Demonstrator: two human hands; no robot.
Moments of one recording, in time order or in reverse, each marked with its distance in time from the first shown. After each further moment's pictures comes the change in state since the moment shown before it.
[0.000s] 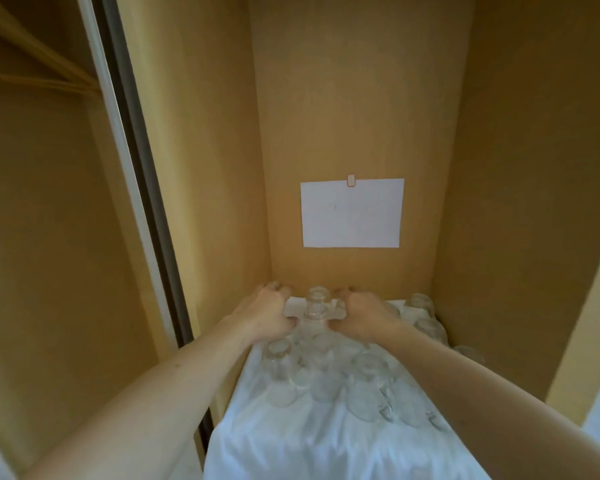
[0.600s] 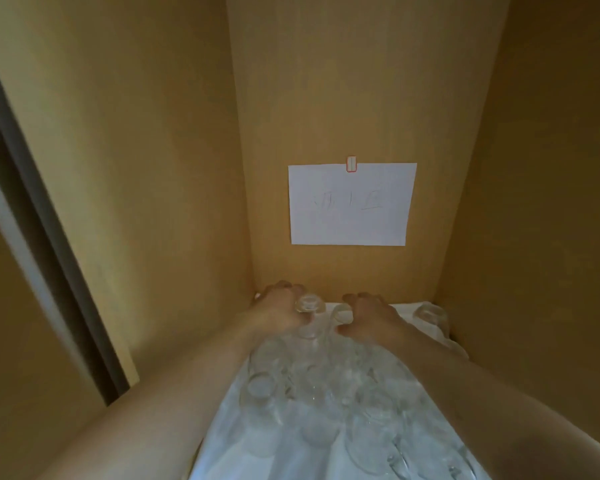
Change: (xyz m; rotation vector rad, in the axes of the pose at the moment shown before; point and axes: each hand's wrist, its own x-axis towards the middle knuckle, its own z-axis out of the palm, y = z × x) left_hand 0.151 -0.023 0.062 -0.253 -0.086 0.020; right_hand 0.115 0.061 0.033 -0.067 -0.079 0.160
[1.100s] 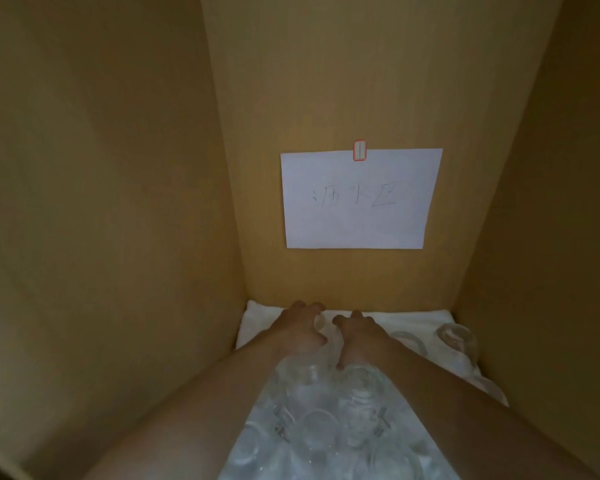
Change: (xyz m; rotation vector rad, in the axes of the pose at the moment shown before) left_hand 0.092 -0.008 0.057 -0.066 -0.184 -0.081; right_hand 0.093 0.010 0.046 -0.095 -0.273 -0.014
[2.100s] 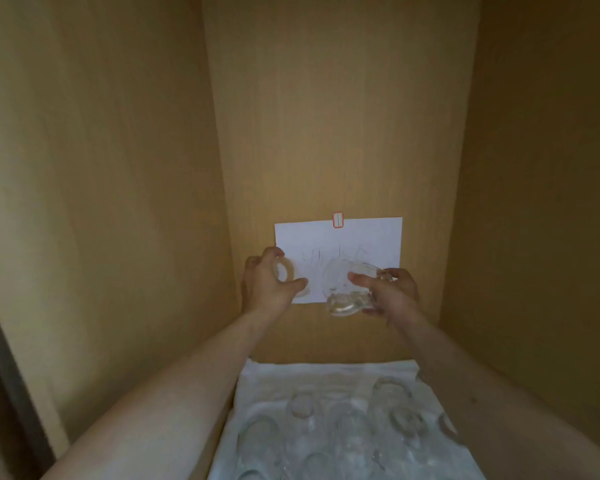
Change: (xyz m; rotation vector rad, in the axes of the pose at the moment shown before) left_hand -0.042 0.051 -0.137 -0.437 0.867 0.131; right_hand -0.081 0.021 -0.137 1.524 0.755 0.099
